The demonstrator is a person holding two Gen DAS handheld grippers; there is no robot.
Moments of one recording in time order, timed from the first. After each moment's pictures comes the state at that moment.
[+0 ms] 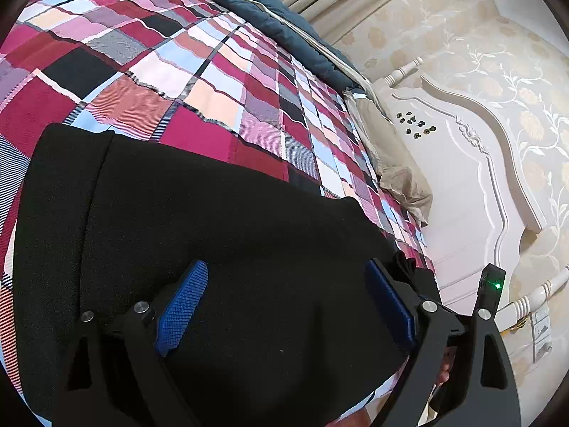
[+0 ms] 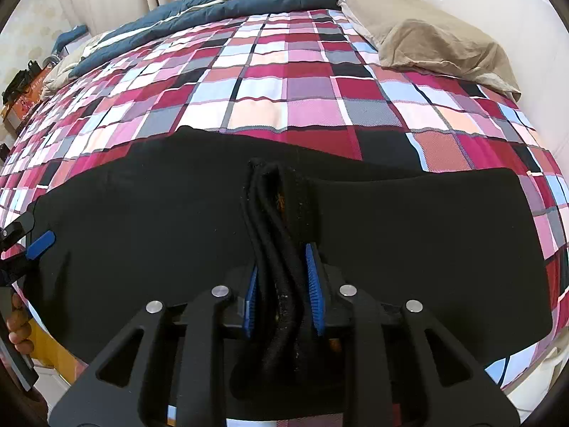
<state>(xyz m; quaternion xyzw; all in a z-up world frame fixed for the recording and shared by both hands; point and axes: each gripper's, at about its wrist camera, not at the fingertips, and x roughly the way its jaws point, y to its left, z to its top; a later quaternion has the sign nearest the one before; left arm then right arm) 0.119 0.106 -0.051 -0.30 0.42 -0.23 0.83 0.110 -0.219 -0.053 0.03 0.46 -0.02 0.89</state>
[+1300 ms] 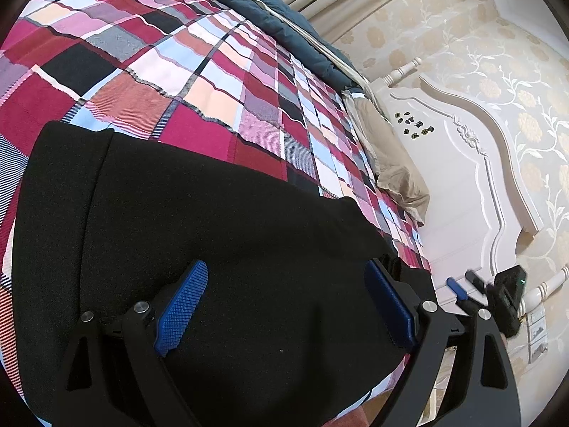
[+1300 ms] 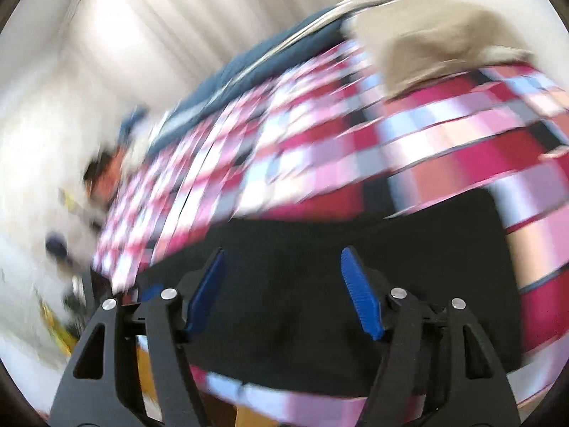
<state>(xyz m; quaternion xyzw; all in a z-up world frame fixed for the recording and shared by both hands) 0.118 0.101 -0.049 -0.31 0.42 -0.23 0.82 0.074 -0.367 0.020 0.24 0.36 0.10 0.90</state>
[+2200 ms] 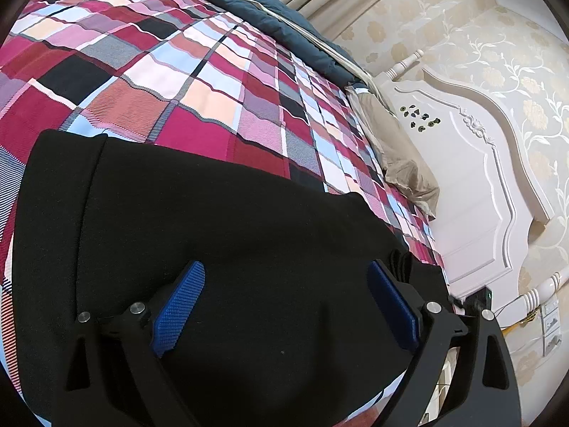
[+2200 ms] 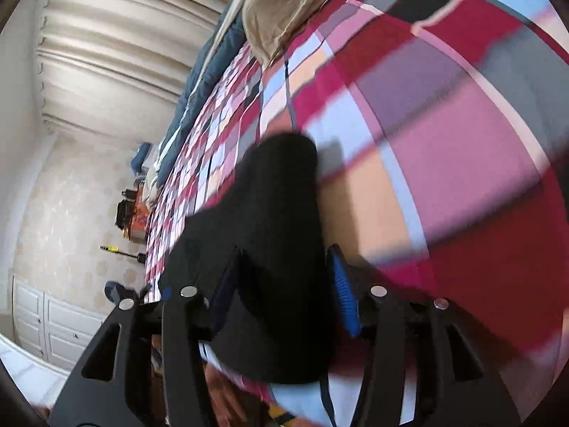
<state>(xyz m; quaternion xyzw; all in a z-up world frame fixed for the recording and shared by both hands) 0.123 0.093 -0.050 -0.28 0.43 -0.22 0.83 0.048 -0.516 -0.082 0.39 0.41 0.15 0.81</state>
